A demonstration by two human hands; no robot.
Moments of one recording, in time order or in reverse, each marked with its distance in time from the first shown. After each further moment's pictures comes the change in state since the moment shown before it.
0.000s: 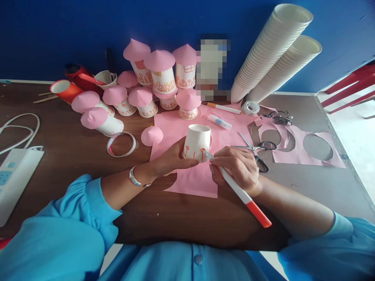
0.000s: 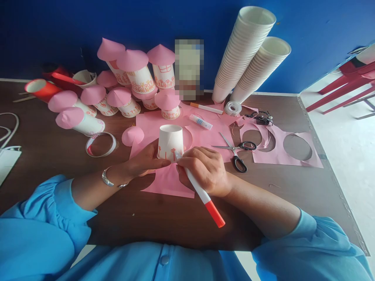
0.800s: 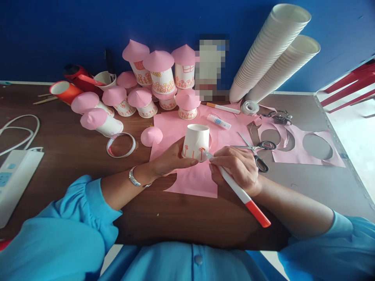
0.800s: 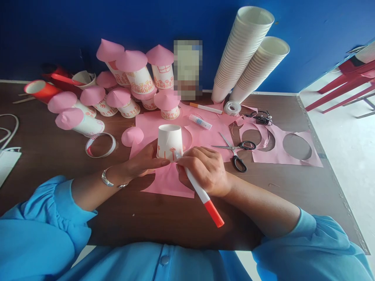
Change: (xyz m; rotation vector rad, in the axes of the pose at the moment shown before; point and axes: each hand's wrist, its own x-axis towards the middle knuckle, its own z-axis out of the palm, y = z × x) left_hand 0.000 0.002 0.000 -0.022 0.005 0.003; right_hand 0.000 -0.001 0.001 -0.024 0.008 0.012
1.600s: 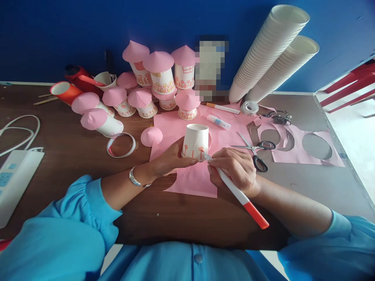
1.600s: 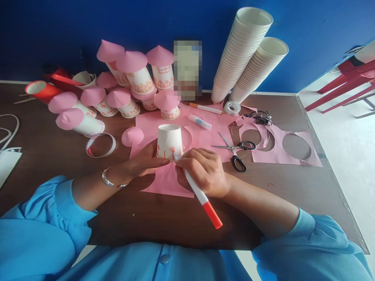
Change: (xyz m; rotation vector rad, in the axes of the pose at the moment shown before) left_hand 0.001 0.001 0.001 -0.006 -0.018 0.000; right_hand 0.000 -0.003 0.001 0.039 -0.011 -0.004
